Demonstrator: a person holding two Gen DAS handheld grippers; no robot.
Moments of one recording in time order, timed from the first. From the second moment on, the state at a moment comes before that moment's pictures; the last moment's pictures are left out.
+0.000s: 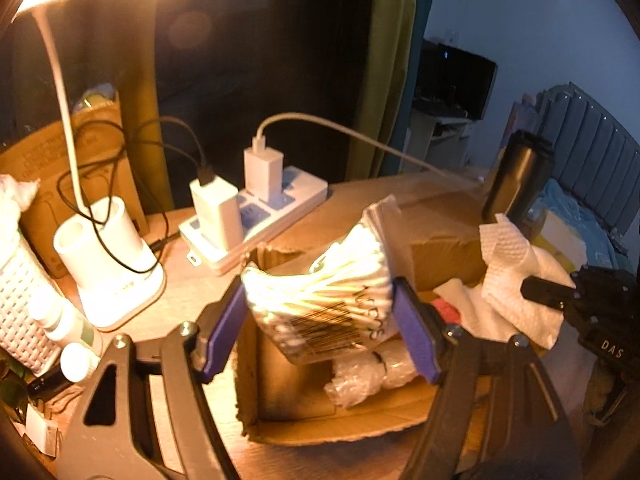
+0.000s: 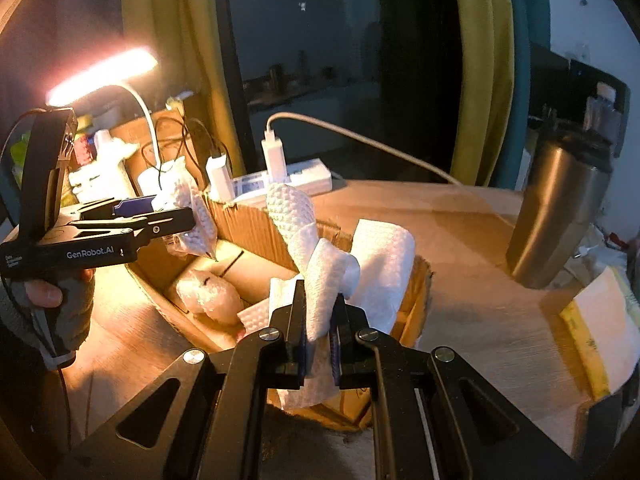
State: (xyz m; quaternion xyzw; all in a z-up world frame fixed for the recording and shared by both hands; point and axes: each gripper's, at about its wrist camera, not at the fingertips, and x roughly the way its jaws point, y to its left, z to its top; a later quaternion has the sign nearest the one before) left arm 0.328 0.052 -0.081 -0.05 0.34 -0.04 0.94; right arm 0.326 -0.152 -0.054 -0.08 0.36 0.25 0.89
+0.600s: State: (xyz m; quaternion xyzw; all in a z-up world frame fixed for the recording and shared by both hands) left arm 0.348 0.042 -0.107 -0.02 0.38 -0.04 0.92; right arm 0.341 -0.142 -0.086 -0.10 0.40 0.23 0.88
